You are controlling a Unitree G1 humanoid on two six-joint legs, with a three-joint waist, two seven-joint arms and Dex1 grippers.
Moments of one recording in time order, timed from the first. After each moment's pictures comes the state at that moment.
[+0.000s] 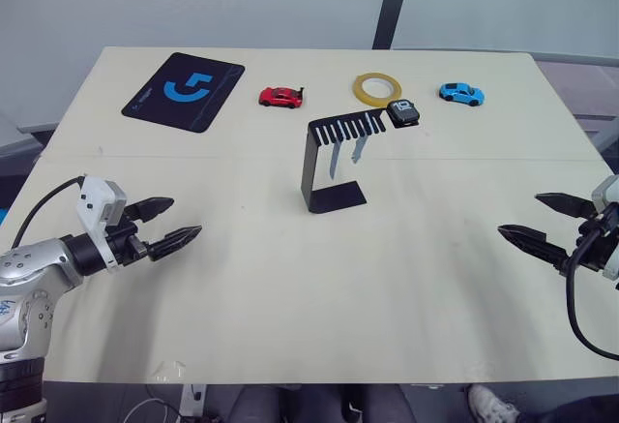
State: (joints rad) left arm -0.12 0.79 0.39 -0.12 -0.55 0.52 -0.89; right arm 0.04 -0.95 -0.59 -0.27 0.52 0.59 0.94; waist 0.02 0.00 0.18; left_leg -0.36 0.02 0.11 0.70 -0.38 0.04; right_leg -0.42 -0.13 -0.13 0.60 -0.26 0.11
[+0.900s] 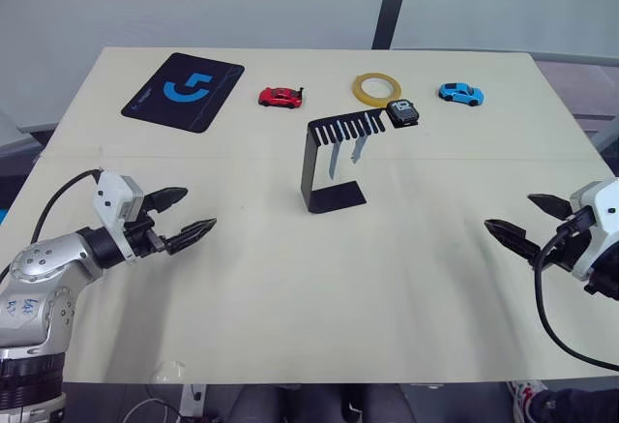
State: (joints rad) left arm -0.15 0.74 0.34 -0.14 -0.51 0.41 -0.84; right arm 0.05 -0.85 -0.55 -0.33 0.51 0.59 0.76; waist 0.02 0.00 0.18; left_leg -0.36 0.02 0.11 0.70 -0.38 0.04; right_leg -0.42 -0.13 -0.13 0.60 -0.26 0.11
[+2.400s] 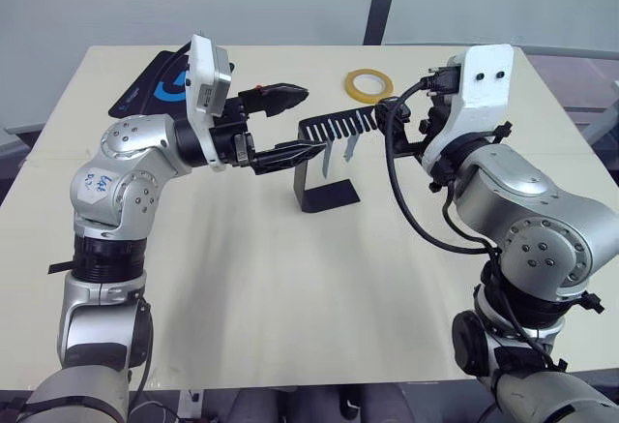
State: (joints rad) left arm -0.84 0.56 0.05 -0.06 -0.62 0.55 -0.95; right arm -0.81 -0.23 -0.20 -0.62 0.58 1.35 -0.25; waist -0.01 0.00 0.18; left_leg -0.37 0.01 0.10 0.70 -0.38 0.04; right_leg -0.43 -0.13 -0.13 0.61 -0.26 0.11
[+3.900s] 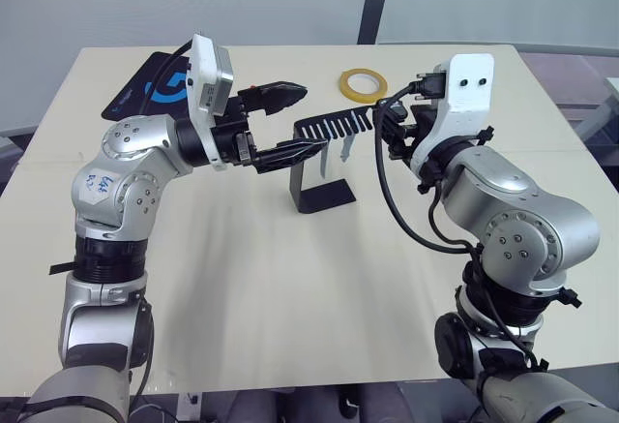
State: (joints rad) left arm -0.84 0.55 0.05 -0.07 -0.61 0.55 -0.93; right arm -0.82 -0.14 -0.20 -0.58 0.43 1.35 -0.13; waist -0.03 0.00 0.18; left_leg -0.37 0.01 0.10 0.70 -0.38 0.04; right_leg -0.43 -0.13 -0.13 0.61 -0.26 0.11
